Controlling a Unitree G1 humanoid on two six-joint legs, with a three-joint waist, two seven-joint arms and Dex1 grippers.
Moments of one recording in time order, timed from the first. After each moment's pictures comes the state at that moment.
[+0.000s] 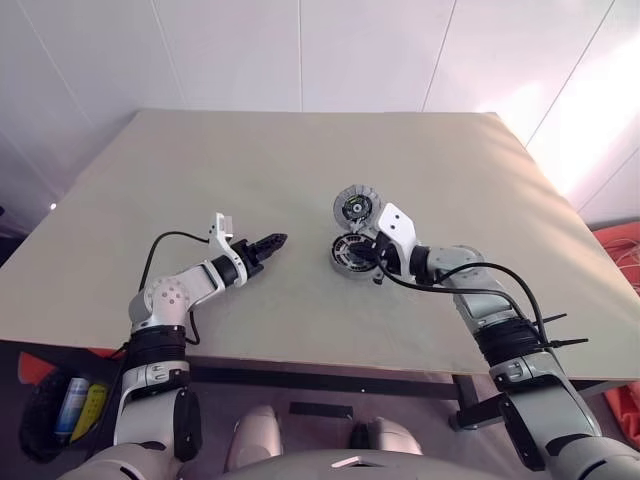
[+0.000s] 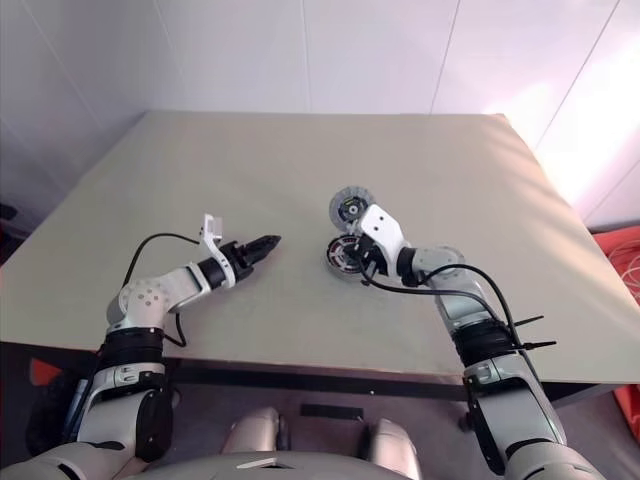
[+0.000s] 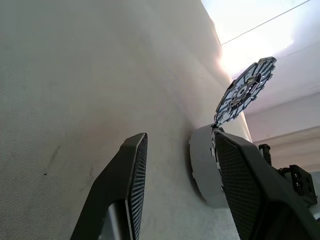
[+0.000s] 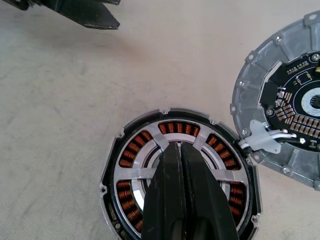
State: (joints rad) left arm -0.47 0.17 0.36 0.27 -0.80 1.02 -0.39; right arm -0.50 -0.42 0.20 0.35 0.05 0.12 0.89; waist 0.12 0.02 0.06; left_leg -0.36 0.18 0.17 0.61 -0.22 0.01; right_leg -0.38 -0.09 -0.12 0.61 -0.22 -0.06
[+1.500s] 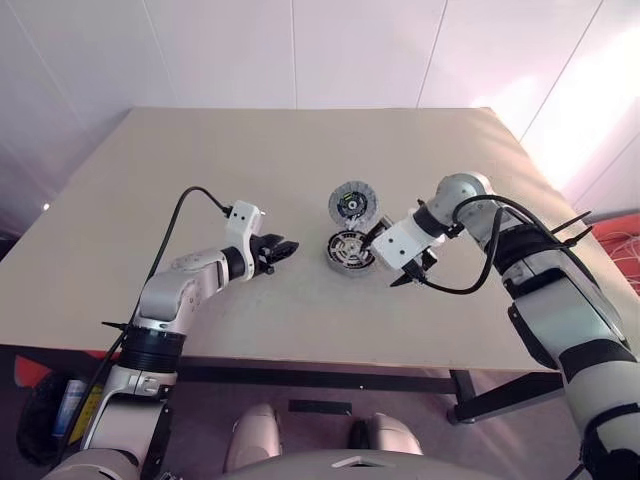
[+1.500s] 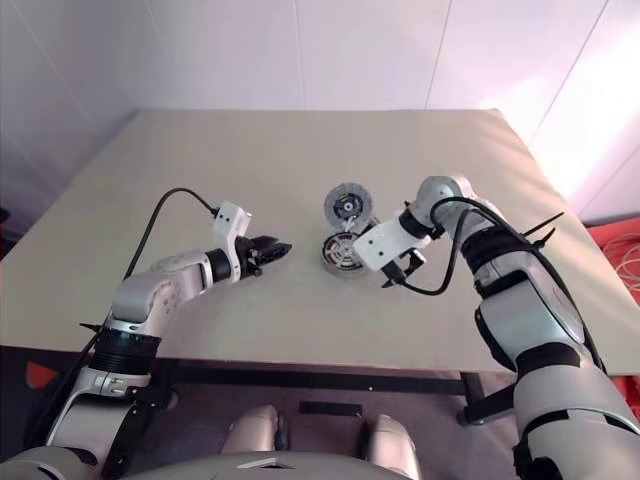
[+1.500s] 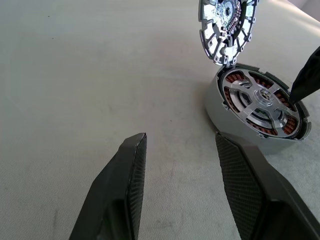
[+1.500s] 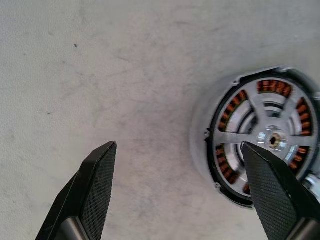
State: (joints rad) left arm -0.43 0.34 -0.04 0.04 -0.43 0.75 -0.56; right arm -1.04 -0.56 0.56 0.96 -0.25 -0.69 1.54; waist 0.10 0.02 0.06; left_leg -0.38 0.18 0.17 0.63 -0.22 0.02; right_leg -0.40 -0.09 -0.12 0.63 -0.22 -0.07
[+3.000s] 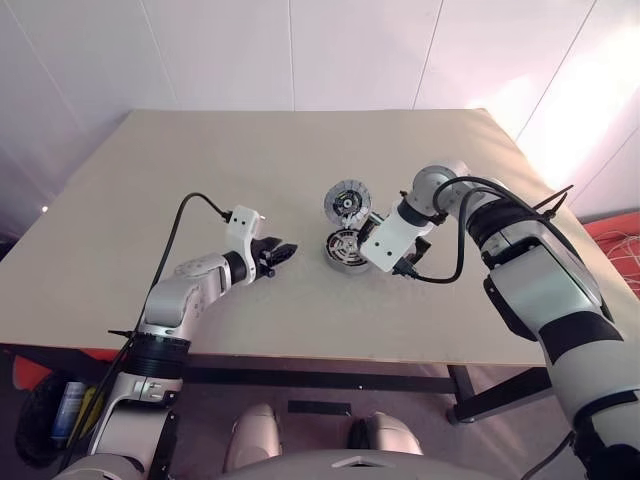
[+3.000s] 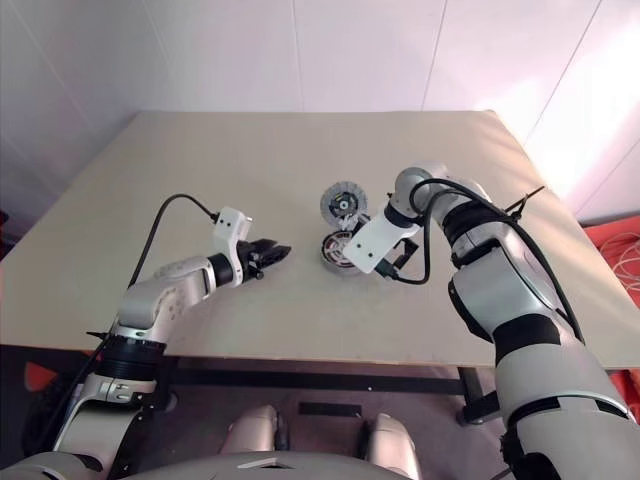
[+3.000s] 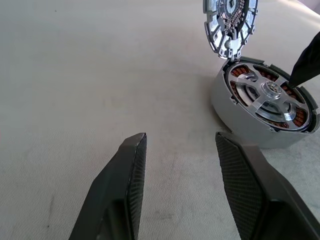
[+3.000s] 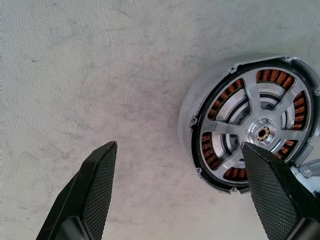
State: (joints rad) left arm -0.40 0.30 -0.03 0.05 -0.39 0.72 -0.54; right arm -1.22 -0.47 0.60 1.18 -0.49 -0.89 1.43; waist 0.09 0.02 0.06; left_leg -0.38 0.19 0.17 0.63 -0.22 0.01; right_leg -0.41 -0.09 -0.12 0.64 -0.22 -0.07
